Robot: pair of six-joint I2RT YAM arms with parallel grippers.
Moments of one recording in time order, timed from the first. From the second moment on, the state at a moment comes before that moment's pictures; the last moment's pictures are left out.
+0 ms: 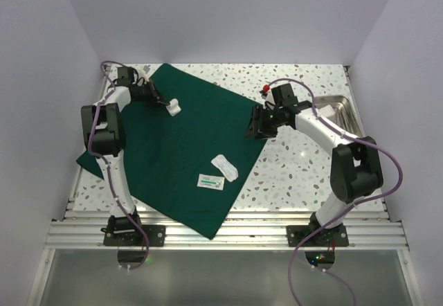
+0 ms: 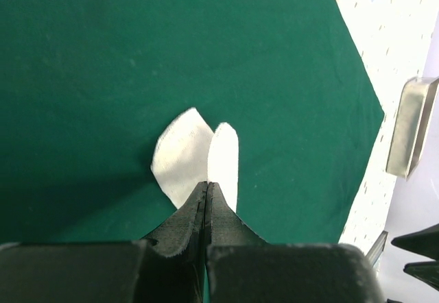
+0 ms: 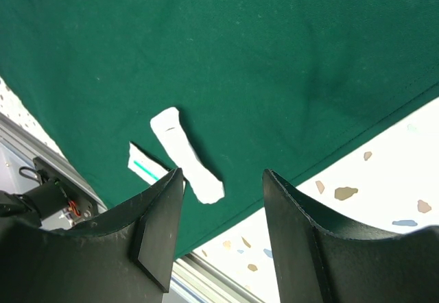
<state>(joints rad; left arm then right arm) 0.12 2.27 1.71 -0.38 0.71 -0.38 0.34 1.68 1.23 -0.55 -0.42 0.42</state>
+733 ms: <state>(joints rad) 0.15 2.33 1.78 -0.41 0.68 -0.35 0.34 1.72 1.26 -0.56 -0.43 0.42</state>
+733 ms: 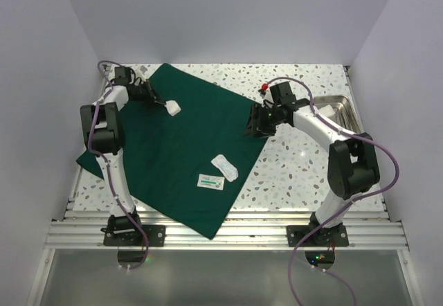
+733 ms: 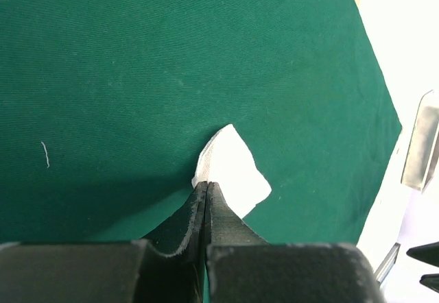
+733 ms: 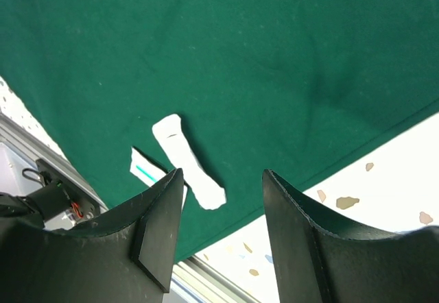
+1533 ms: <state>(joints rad) 0.15 2.20 1.64 -0.39 0.60 -0.42 0.34 1.74 1.27 -0.55 -0.46 0.42</state>
